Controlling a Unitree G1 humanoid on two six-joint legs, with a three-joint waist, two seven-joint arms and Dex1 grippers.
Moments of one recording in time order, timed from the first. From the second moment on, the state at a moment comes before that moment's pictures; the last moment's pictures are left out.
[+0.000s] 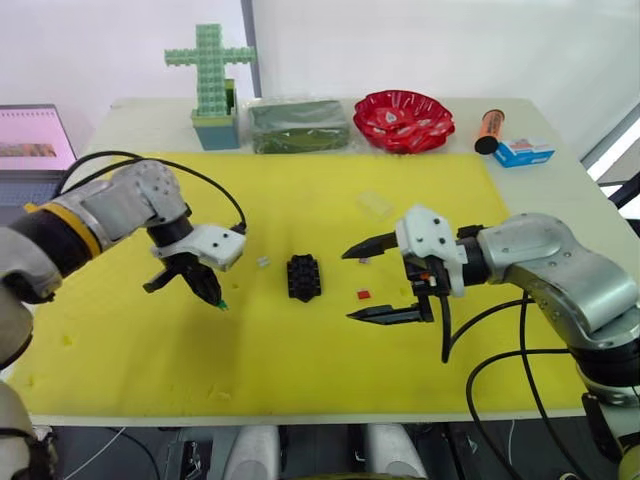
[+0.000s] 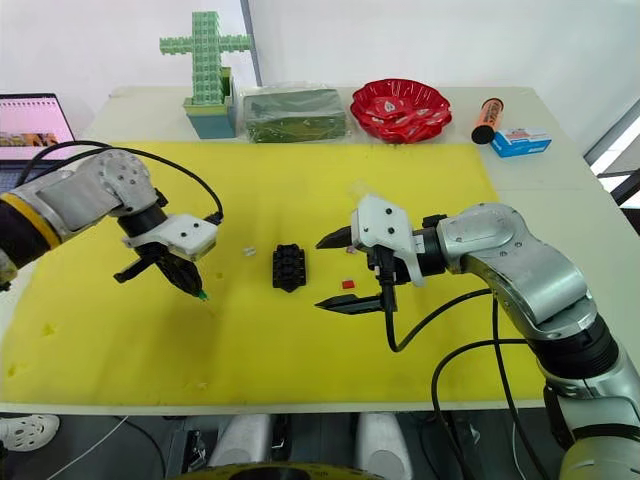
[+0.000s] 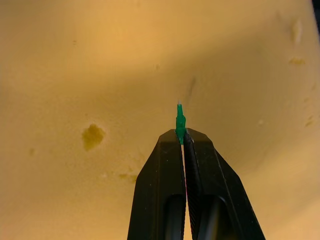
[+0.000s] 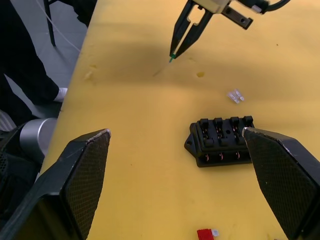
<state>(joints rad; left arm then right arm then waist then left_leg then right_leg) -1.39 1.04 -1.45 0.47 -0.47 -0.11 -1.61 -0.59 -0.83 0.18 -0.49 0.56 0.73 1.11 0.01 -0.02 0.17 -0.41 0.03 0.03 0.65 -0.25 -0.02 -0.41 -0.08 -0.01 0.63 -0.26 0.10</state>
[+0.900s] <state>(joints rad) -1.47 0.81 -1.56 0.77 -0.53 -0.25 -1.61 -0.59 -0.83 0.18 -0.52 0.56 0.75 1.09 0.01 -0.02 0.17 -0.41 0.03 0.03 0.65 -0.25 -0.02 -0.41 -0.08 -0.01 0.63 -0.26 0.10</state>
